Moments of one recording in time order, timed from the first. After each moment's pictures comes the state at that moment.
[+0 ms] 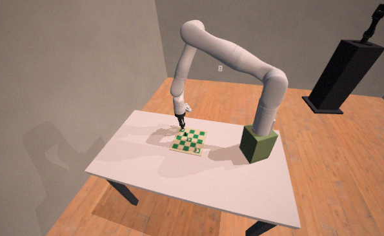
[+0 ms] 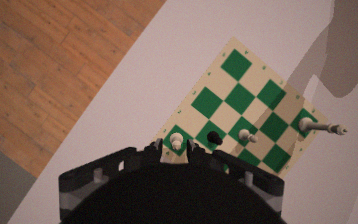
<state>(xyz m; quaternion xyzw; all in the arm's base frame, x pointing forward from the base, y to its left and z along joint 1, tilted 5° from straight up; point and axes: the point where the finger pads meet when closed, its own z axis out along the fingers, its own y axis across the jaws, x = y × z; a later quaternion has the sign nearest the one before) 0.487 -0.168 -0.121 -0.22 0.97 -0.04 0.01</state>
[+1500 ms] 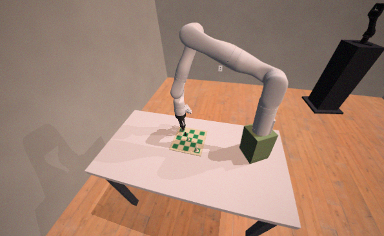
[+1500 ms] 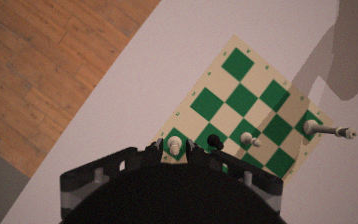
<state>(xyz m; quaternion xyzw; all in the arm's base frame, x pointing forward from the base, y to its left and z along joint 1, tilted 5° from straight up) 0.484 -0.168 -0.133 -0.22 0.97 -0.04 0.01</state>
